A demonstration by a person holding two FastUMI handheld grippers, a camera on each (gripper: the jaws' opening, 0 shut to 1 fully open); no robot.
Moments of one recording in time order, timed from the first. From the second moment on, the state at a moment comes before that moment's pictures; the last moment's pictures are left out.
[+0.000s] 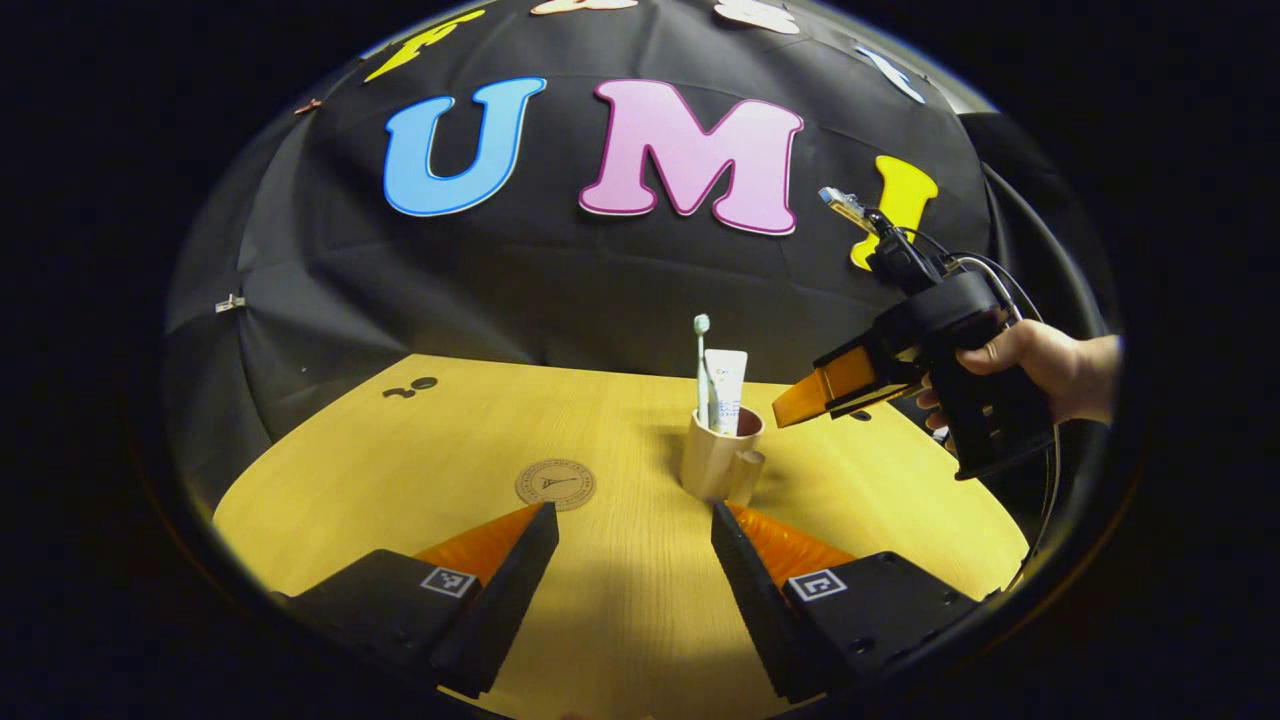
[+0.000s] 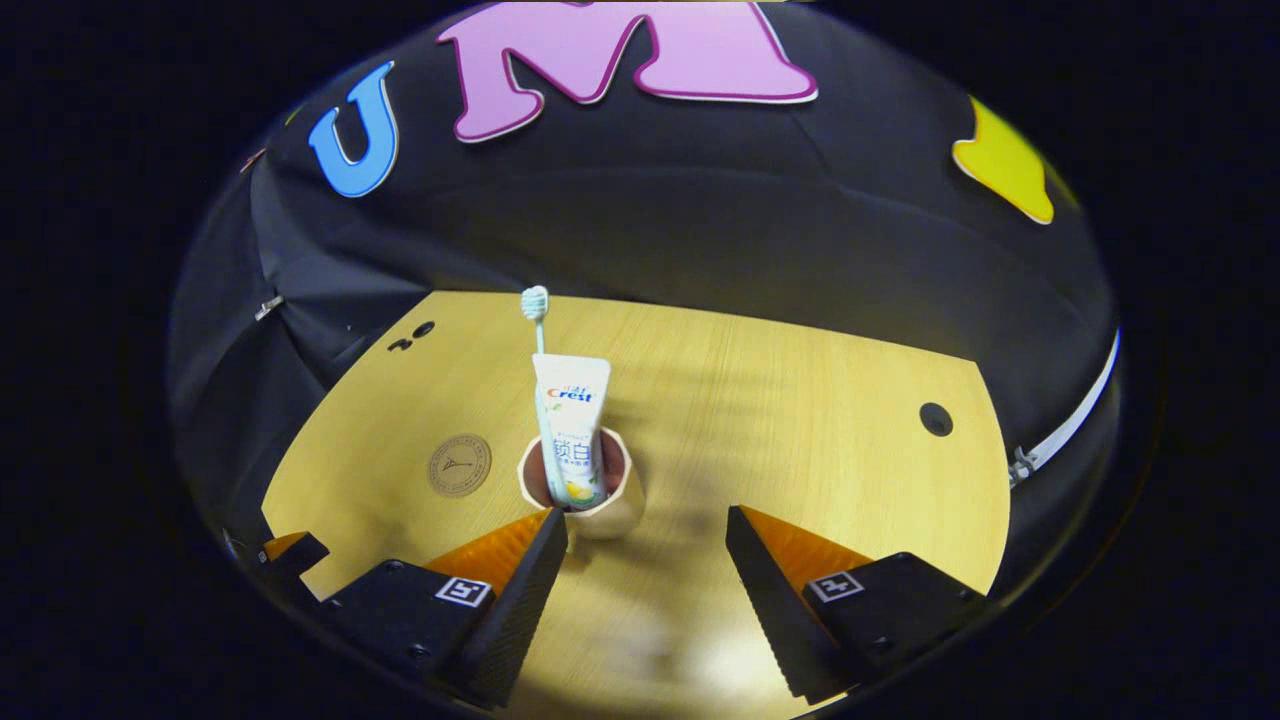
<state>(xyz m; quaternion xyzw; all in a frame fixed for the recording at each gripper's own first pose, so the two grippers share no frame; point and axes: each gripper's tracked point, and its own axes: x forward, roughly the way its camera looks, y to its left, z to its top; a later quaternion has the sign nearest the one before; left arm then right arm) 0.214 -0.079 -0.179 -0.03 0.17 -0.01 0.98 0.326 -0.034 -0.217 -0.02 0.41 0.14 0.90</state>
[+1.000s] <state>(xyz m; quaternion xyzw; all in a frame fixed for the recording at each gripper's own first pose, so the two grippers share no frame) 0.158 0.035 -0.209 -0.10 0.22 0.09 0.97 0.319 0.029 -0.318 -0.04 0.63 0.09 0.77</state>
